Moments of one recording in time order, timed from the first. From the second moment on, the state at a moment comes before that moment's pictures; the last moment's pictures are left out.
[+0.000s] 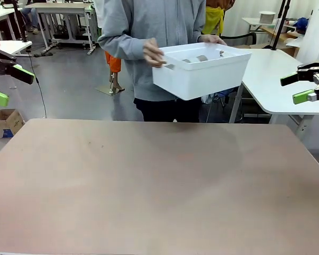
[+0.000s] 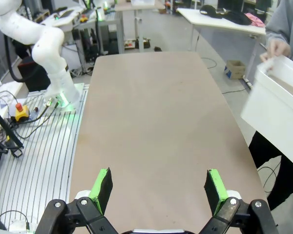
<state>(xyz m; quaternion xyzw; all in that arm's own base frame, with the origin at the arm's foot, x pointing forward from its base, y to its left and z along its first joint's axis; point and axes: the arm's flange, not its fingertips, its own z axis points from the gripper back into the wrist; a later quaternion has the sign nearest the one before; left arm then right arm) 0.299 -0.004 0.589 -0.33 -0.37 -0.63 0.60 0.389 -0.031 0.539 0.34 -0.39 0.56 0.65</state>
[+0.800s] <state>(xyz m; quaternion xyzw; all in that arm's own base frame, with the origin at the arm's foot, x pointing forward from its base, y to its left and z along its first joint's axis) 0.299 -0.004 0.589 -0.33 -0.37 -0.63 0.60 0.389 -0.031 0.539 0.34 -0.39 0.56 0.65</state>
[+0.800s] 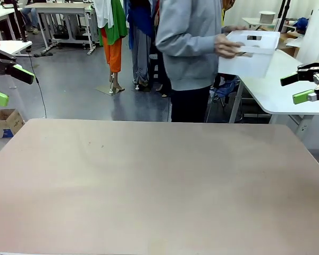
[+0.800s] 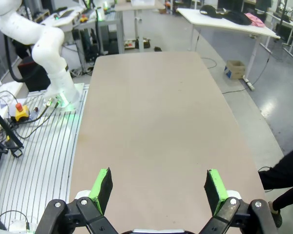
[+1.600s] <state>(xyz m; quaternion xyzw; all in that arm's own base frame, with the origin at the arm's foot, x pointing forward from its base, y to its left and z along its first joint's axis) 0.299 -0.004 0.589 -0.33 -0.37 -0.63 0.60 0.389 -0.031 0.539 0.34 -0.39 0.56 0.65</state>
